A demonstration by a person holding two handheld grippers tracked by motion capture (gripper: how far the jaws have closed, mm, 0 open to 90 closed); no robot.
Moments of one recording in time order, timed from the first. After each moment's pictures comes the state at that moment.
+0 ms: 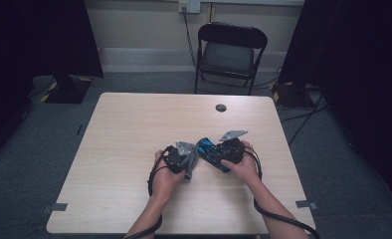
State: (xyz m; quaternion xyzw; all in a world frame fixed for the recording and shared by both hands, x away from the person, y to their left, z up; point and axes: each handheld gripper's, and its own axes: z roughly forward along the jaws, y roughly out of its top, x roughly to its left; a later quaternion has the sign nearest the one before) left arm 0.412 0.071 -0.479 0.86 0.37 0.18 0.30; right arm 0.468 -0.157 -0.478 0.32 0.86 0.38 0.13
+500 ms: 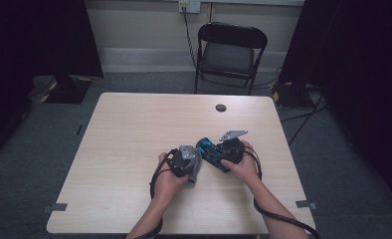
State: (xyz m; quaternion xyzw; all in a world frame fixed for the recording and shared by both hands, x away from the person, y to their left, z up) left arm 0.403 0.061 -0.478 0.87 0.35 0.15 0.31; right arm 0.468 -0.158 -0.478 0.32 0.86 0.38 0.13
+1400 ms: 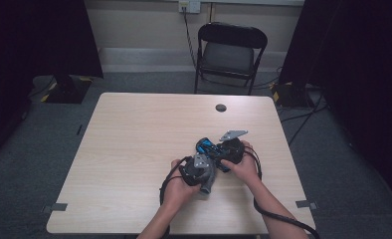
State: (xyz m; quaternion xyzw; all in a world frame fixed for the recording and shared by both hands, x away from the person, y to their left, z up) left arm 0.380 0.026 -0.477 0.88 0.30 0.09 0.35; right arm 0.468 -0.157 -0.478 0.32 0.86 0.38 0.13
